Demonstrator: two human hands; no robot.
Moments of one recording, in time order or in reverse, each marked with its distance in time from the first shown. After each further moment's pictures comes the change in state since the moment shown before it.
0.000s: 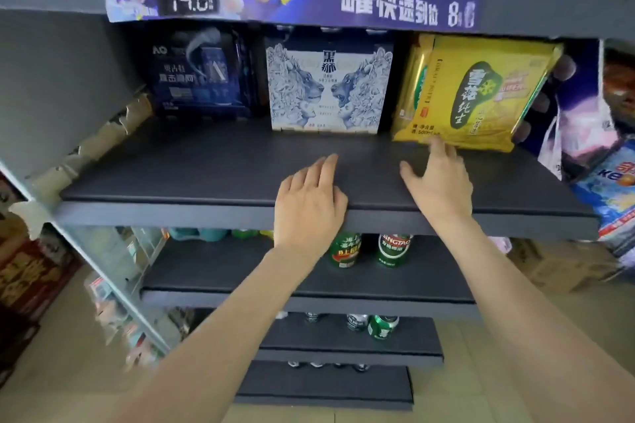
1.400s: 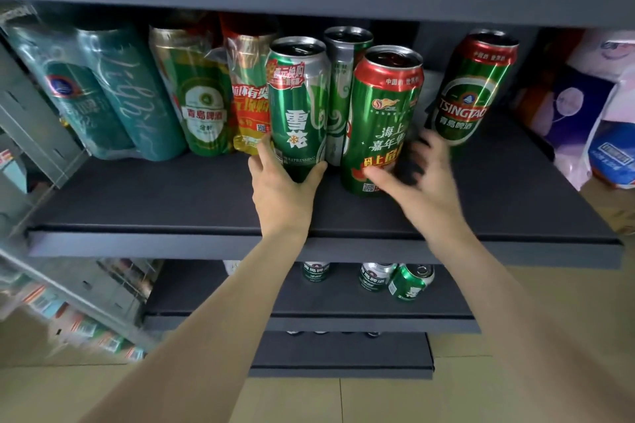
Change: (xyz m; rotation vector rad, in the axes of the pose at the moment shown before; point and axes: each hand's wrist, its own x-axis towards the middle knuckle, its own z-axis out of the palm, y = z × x) left_hand -0.083 -0.083 0.186 -0.553 0.064 -0.647; right_hand -0.103 0.070 0.191 0.723 -0.199 0.140
